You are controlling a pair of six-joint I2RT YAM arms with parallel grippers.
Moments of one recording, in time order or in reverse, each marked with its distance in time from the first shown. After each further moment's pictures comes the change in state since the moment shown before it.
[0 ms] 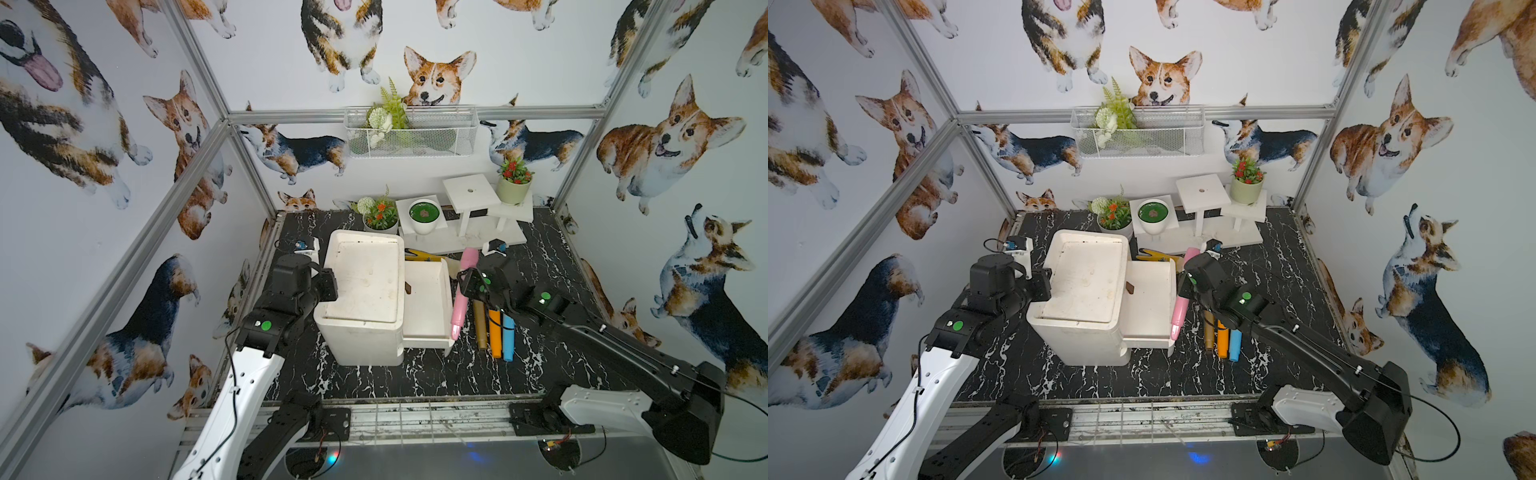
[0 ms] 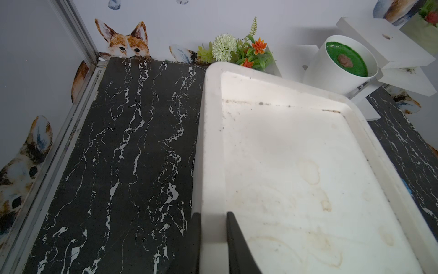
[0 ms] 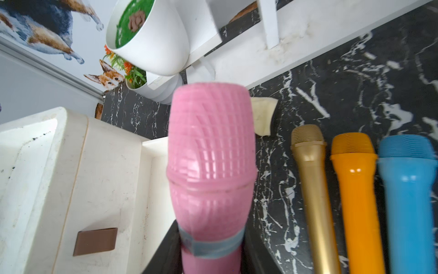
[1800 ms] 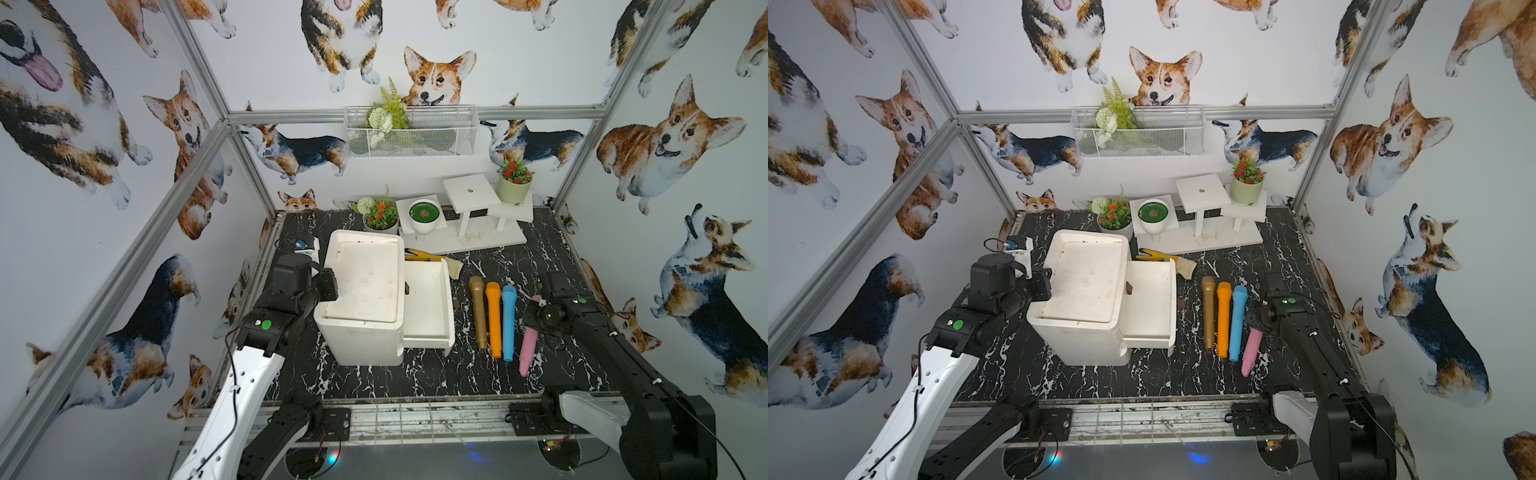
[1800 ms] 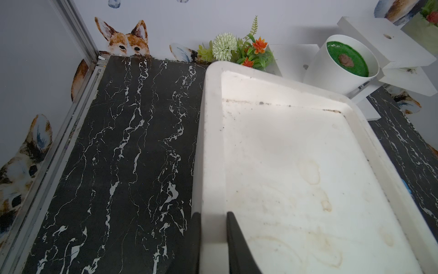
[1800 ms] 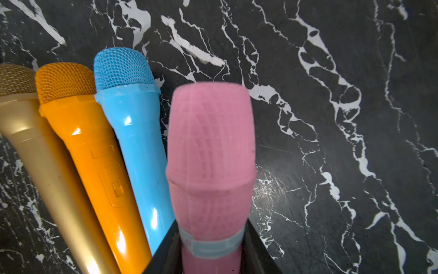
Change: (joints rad) left arm 0.000 0.004 0.007 -0.008 0.000 -0.004; right arm -0.698 -0.024 -0.327 -0.227 -0.219 -0.369
